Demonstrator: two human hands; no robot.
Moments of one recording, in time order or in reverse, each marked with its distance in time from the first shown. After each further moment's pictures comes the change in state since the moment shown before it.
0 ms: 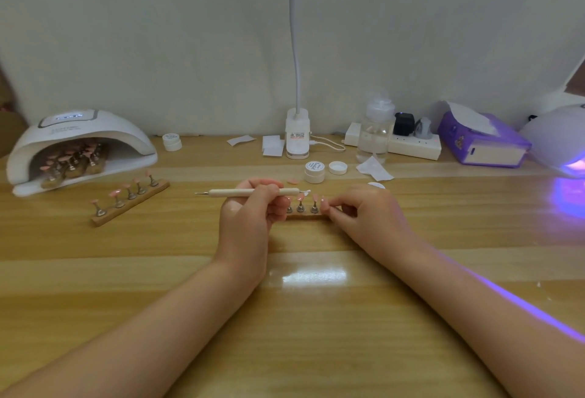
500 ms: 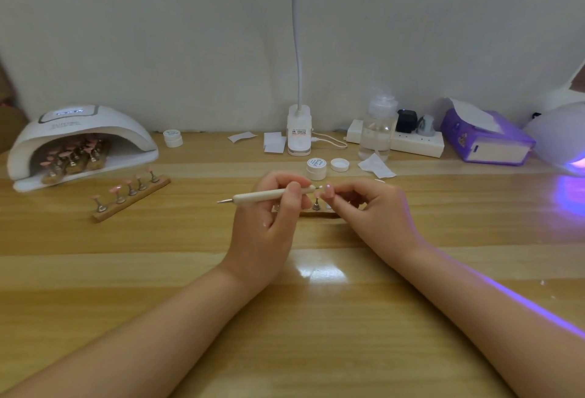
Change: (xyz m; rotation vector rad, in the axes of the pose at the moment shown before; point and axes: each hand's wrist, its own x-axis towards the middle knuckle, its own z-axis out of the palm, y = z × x) left_hand -0.012 -0.001 -0.001 0.488 -0.233 0.433; right_hand -0.006 -0.010 -0.003 0.388 0.123 0.025
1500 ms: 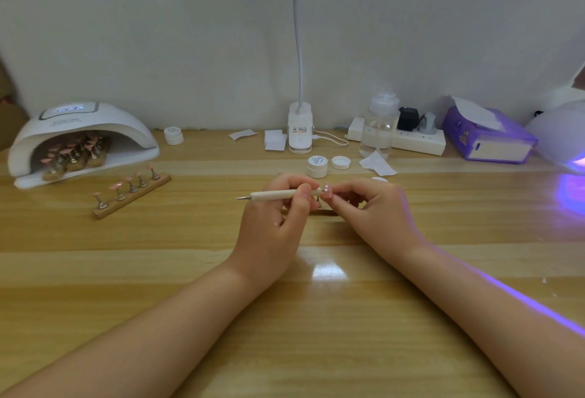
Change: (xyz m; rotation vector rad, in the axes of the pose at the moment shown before) left_hand -0.001 -0.004 0.003 0.122 -0.053 0.031; right_hand 0.000 0.000 0.002 -0.005 0.007 -0.047
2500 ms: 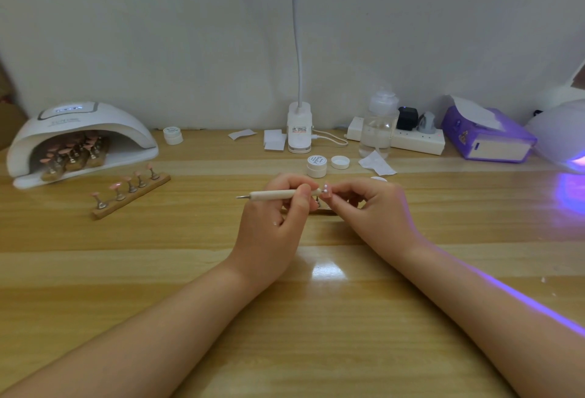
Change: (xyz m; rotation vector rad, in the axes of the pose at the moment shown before) left_hand 0.000 -0.001 0.000 -0.016 -0.013 -0.001; right_hand 0.001 0.000 0.000 -0.032 0.009 -0.029
